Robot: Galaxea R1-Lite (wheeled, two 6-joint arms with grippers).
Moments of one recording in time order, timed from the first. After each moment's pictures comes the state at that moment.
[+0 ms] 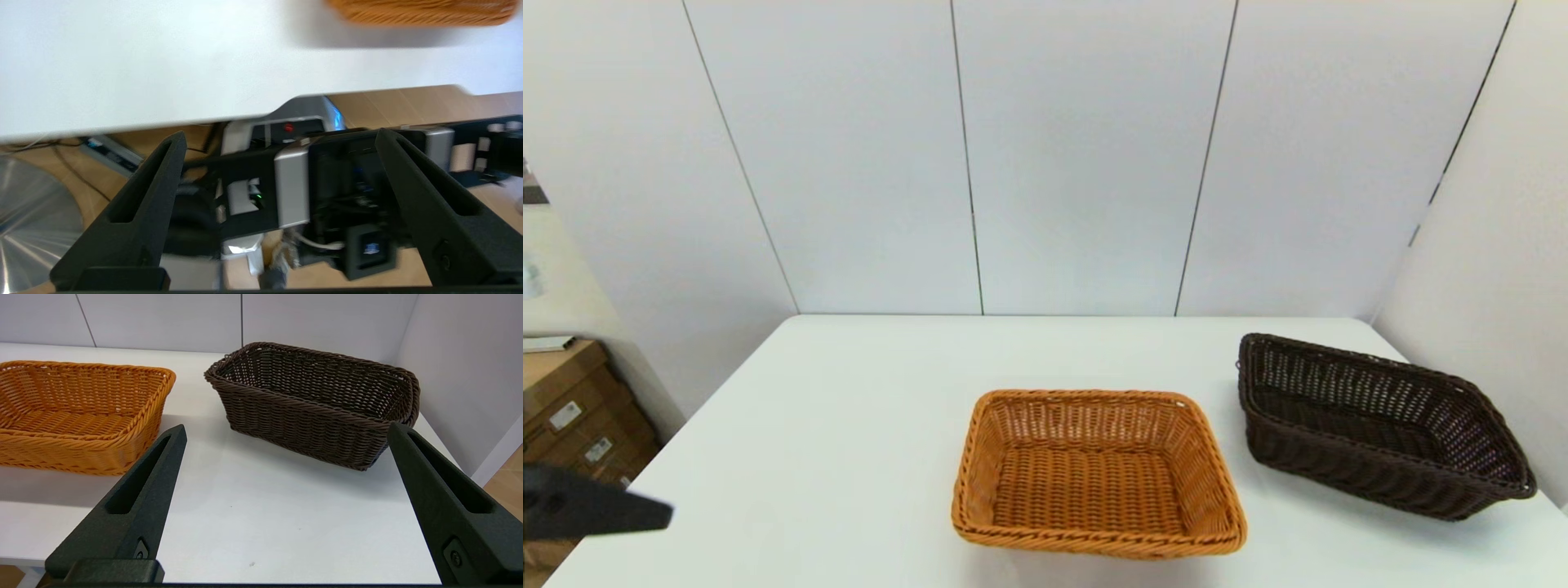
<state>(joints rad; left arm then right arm) -0.36 1.16 -1.34 1.22 -0.07 -0.39 0.00 0.00 0.00 0.00 0.02 -0.03</state>
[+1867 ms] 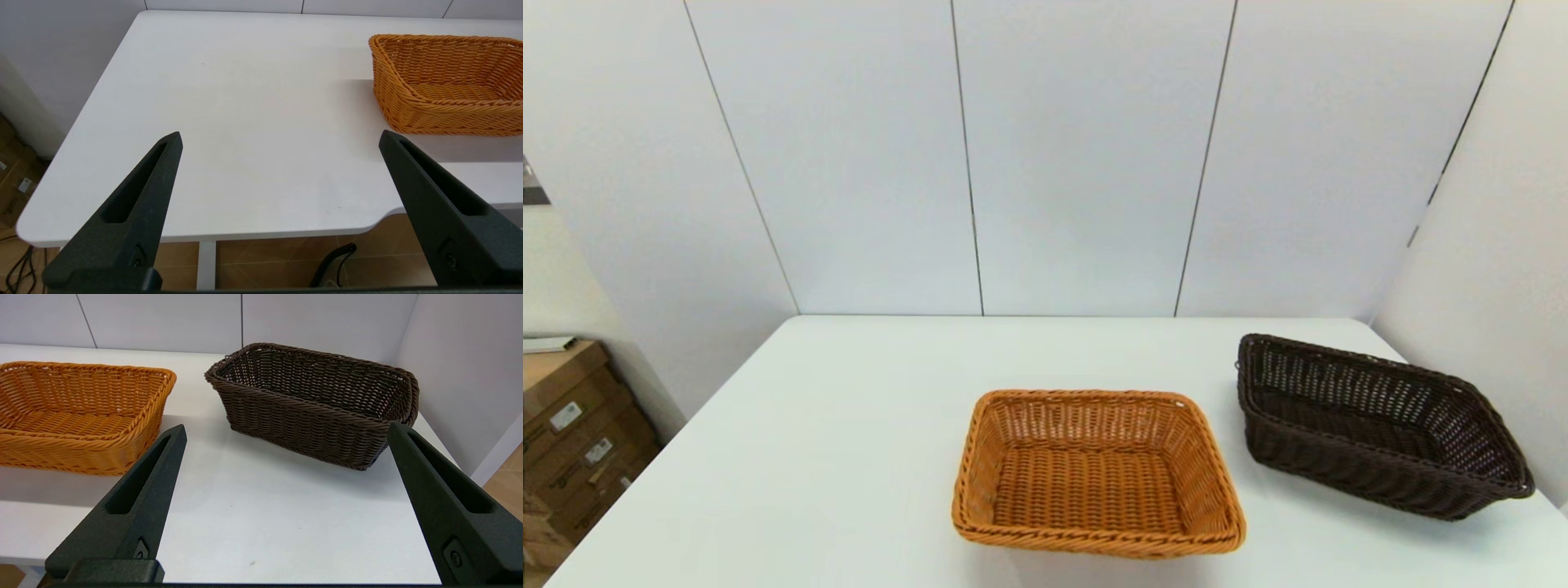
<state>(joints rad) 0.00 0.00 -0.23 0.39 -0.10 -0.08 0.00 0.00 0.00 0.00 0.02 -0.03</state>
